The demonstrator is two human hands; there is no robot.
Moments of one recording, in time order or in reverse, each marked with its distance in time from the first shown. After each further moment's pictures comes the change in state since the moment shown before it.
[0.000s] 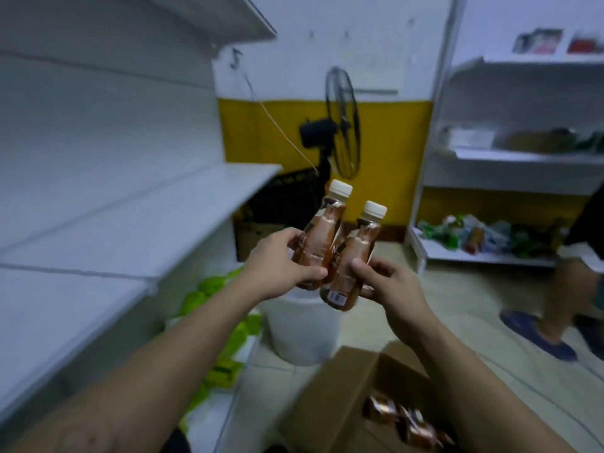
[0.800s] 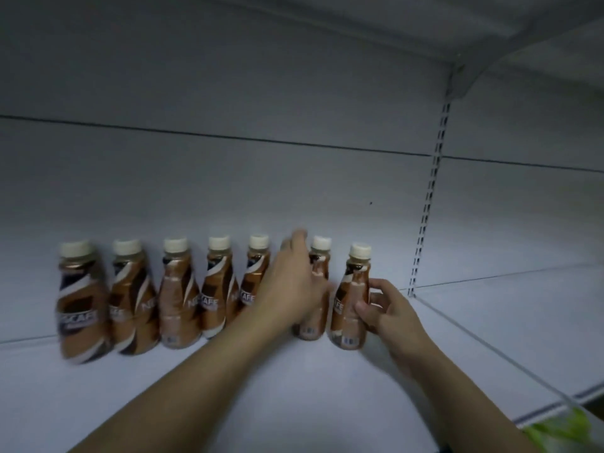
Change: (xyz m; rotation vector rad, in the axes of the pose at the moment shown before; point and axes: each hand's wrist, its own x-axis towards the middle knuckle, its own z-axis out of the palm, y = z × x) left_hand -0.294 -0.078 -0.338 0.529 0.949 -0.631; right_hand -0.099 -0.083 0.462 0.109 -1.040 -0.153
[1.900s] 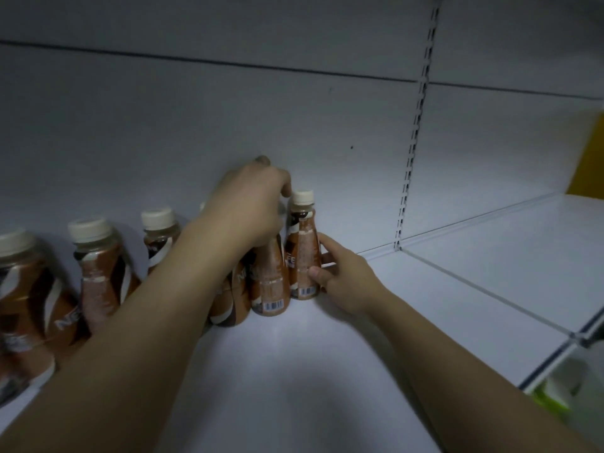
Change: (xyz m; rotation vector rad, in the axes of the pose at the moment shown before) left_hand 0.072 -0.008 -0.025 0.483 -0.057 0.306; right_hand 0.046 0.012 0.043 -0.441 -0.066 -0.035
